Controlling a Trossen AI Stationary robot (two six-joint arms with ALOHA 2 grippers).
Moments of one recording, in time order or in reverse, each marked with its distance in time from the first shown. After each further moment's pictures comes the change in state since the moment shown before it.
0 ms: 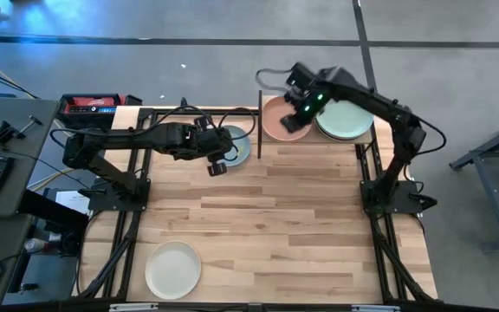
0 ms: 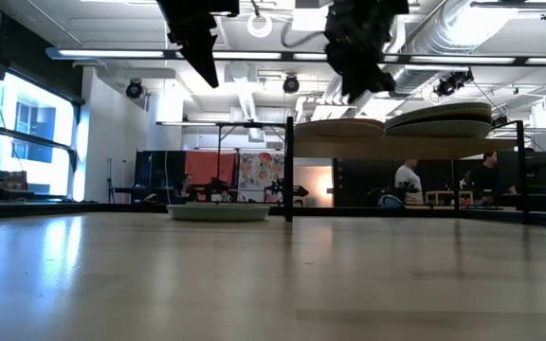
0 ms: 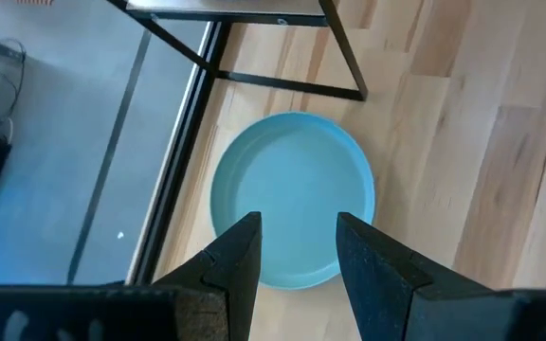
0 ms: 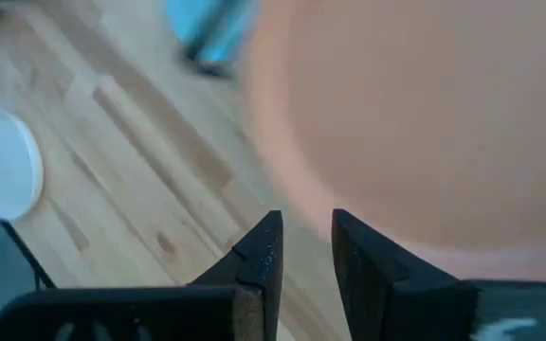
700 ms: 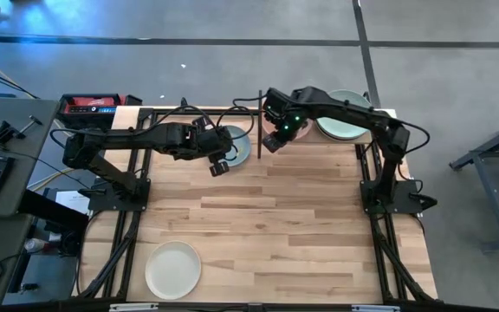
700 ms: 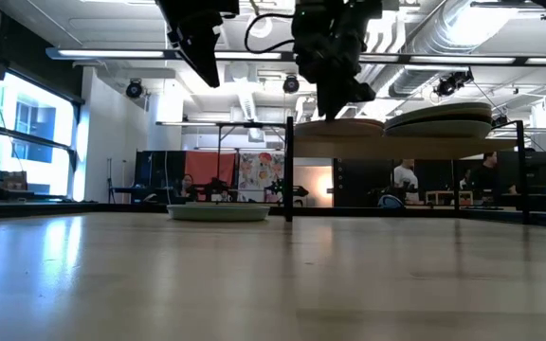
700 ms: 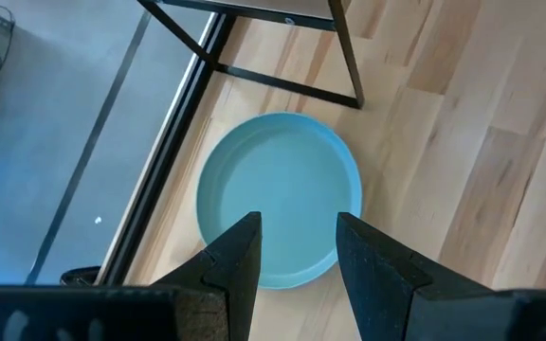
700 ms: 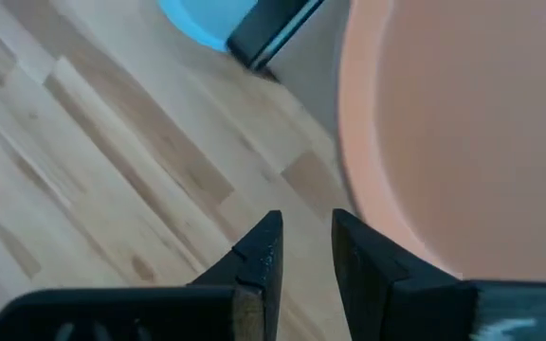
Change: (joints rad) left arm 0.000 0.000 0.000 -0.001 0.011 -0.108; right arm 0.186 0.117 -0.002 0.097 0.146 0.120
